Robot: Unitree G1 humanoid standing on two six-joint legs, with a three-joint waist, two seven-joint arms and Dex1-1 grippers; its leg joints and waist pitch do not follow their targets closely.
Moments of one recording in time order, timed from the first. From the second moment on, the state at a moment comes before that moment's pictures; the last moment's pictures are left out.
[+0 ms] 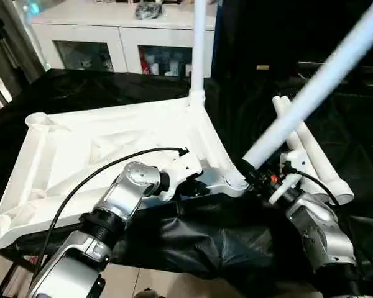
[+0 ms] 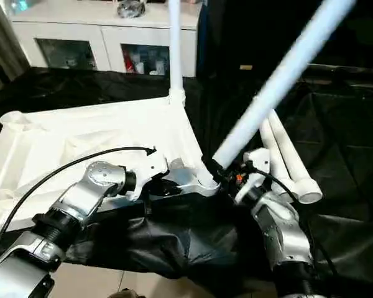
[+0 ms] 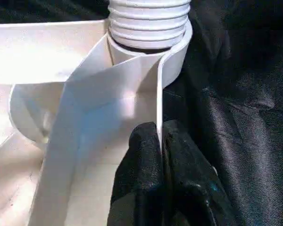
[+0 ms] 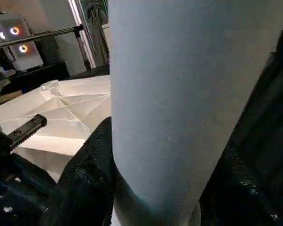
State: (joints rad) left arm -0.62 0.22 -0.36 0.58 0.08 0.18 -1.00; right arm -0.23 -0.23 -0.07 0.36 0.40 0.04 0.73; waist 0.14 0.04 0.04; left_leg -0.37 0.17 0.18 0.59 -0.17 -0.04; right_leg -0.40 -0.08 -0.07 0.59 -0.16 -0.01
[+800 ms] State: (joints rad) left arm -0.62 0.24 -0.36 0.58 0.08 0.17 -1.01; right arm -0.42 -0.37 0.11 0.39 0.22 0.12 0.83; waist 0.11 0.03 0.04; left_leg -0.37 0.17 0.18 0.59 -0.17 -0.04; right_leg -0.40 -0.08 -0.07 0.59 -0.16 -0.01
